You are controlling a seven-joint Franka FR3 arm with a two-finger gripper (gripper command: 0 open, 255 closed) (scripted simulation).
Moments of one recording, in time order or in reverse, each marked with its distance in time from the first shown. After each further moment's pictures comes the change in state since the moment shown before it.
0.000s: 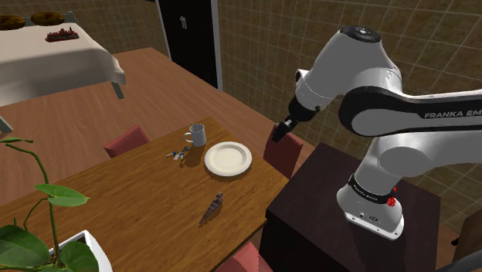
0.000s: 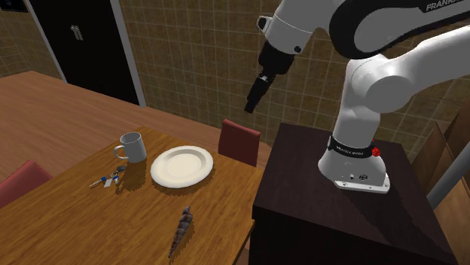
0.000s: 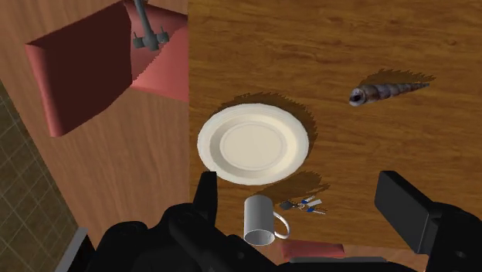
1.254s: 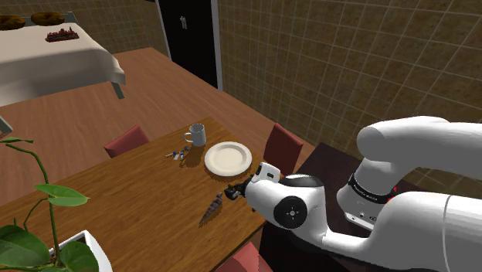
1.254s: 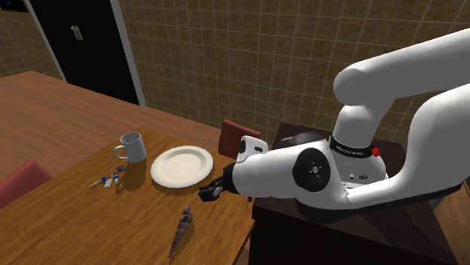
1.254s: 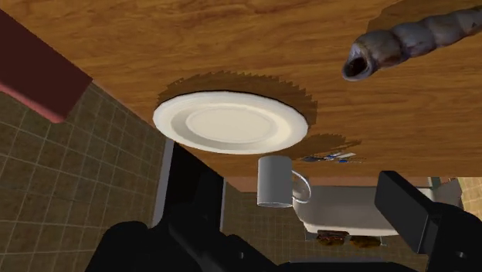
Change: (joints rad) arm -0.770 0.082 1.418 0.269 0.128 0.665 0.990
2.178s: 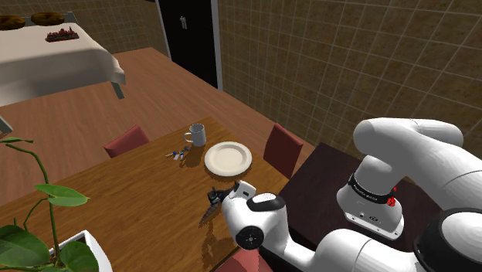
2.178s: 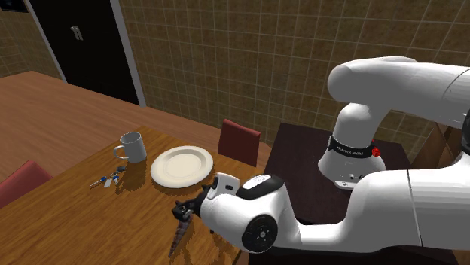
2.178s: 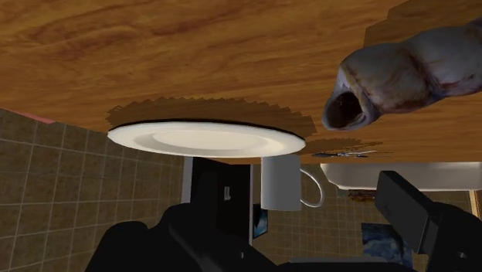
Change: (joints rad) arm -0.284 -0.373 0.201 0.345 0.029 -0.060 0.231
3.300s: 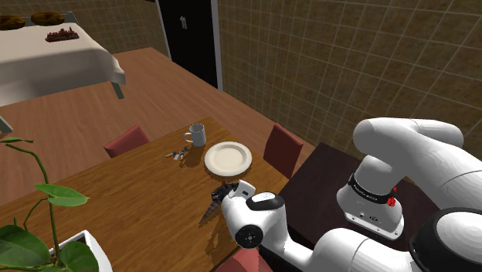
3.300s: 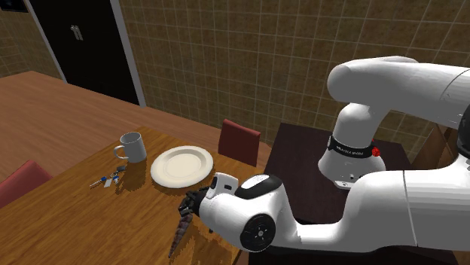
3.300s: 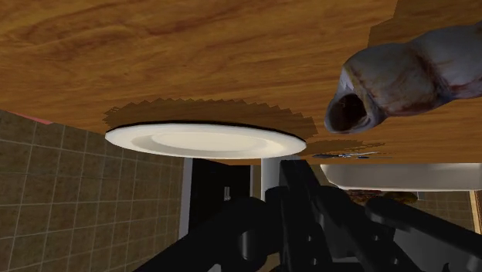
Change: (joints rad) arm -0.014 -0.005 0.005 0.006 0.001 0.010 -0.002
